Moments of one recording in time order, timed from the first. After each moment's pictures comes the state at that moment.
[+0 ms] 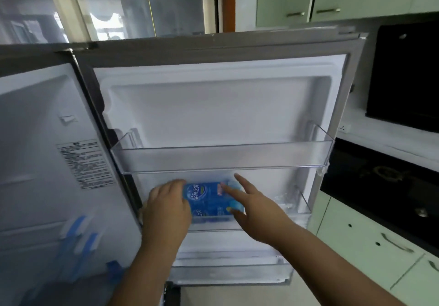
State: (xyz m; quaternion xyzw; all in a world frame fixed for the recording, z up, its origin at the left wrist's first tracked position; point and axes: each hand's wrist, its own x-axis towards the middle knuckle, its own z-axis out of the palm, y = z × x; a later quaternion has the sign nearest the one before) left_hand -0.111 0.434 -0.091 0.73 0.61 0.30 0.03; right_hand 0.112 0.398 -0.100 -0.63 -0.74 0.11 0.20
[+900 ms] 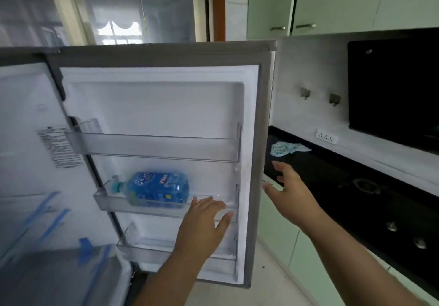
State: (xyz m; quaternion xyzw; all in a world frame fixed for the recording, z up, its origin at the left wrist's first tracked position) left_hand 0.083 0.329 -0.132 0.79 0.53 0.28 0.14; right_hand 0.313 0.312 -0.065 -0.69 -0.58 0.19 0.39
